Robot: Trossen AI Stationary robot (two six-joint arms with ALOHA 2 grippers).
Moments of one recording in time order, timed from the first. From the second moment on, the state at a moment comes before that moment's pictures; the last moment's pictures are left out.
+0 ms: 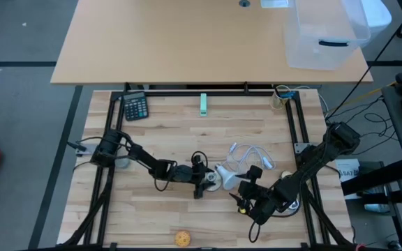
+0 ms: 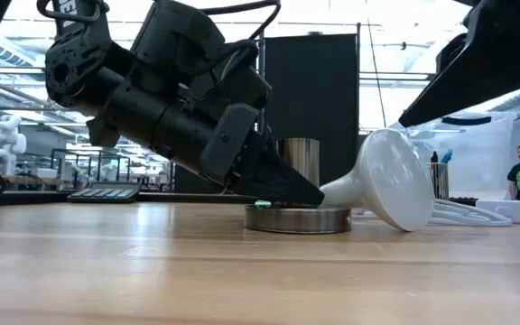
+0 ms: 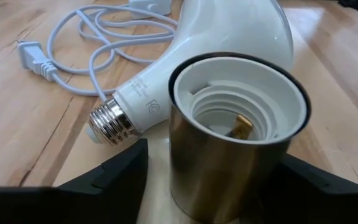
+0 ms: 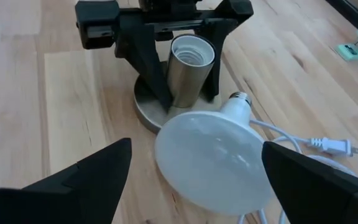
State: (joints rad) left arm -0.24 2.06 0.83 0.83 -0.22 -0.15; right arm 0.71 1.63 0.93 -0.40 0.83 0.82
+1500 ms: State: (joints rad) left arm -0.23 2.06 0.83 0.81 -0.27 -0.18; right arm 0.53 1.50 1.02 -0.46 0.94 0.55
